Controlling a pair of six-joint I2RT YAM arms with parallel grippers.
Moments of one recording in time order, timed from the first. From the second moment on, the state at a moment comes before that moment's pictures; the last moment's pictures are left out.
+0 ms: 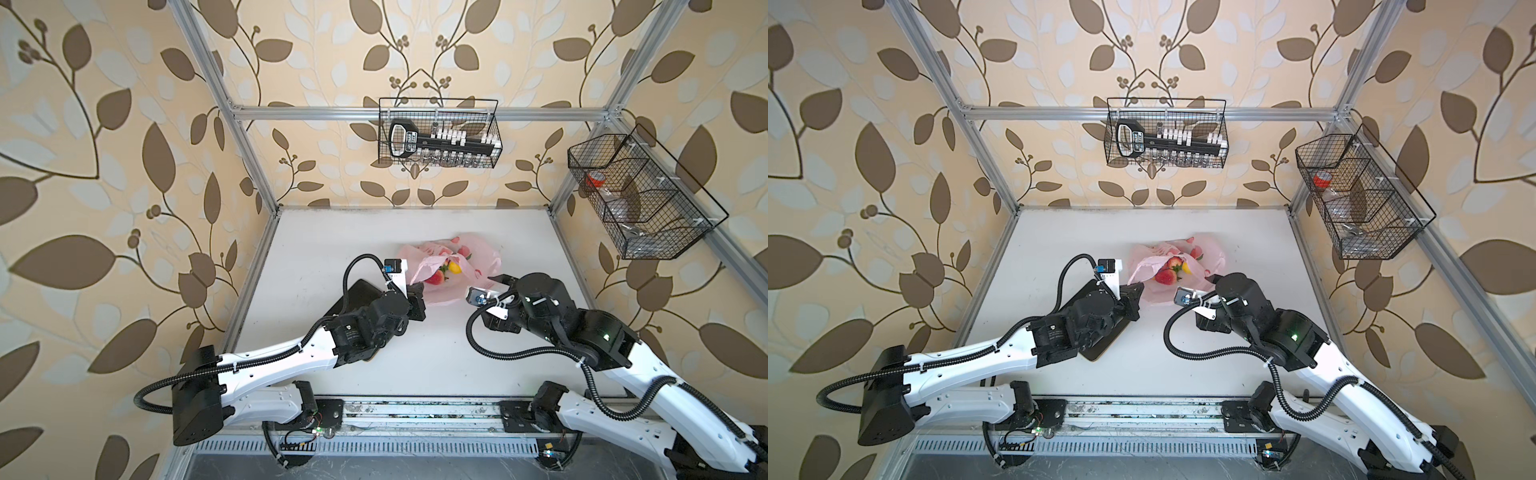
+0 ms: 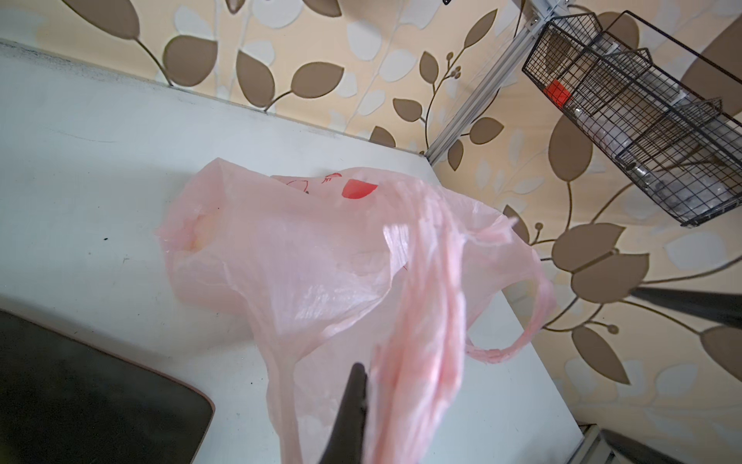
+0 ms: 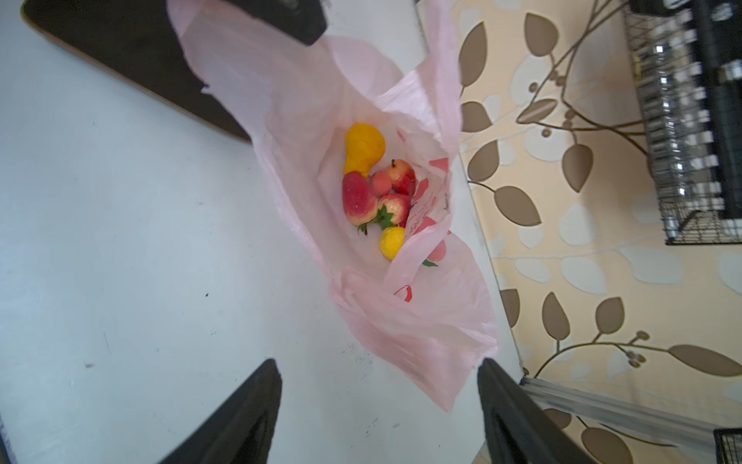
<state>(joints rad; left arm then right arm) -1.06 1.15 0.80 0.02 -0.45 -0.74 0.79 0.87 1.05 -0.89 0.28 -0.76</state>
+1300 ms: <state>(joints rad) -1.03 1.10 0.79 -0.05 -0.43 -0.84 0.70 1.09 0.83 -0.39 0.52 -0.86</state>
